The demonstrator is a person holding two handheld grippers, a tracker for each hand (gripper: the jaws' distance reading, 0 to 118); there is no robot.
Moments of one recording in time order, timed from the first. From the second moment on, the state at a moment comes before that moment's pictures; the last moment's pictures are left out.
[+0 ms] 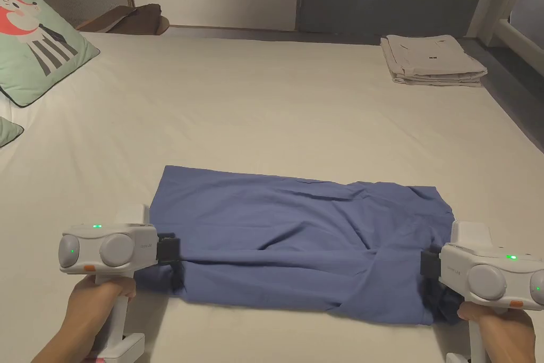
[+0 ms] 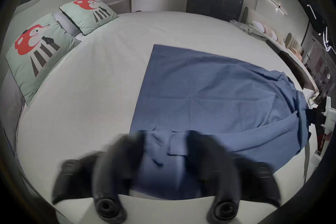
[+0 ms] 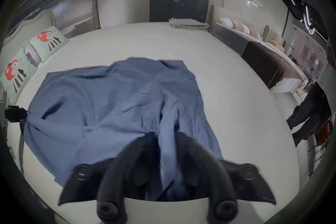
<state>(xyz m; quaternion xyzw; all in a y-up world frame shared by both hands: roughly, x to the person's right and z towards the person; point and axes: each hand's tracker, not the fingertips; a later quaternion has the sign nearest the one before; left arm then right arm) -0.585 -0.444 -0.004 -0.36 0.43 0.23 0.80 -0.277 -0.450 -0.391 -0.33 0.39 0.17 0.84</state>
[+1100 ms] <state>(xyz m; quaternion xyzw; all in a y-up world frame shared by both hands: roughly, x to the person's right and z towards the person) -0.451 -0.336 0.026 -0.13 0.44 0.06 0.89 -0.211 -0.305 -0.218 -0.03 0.43 0.04 0.90</state>
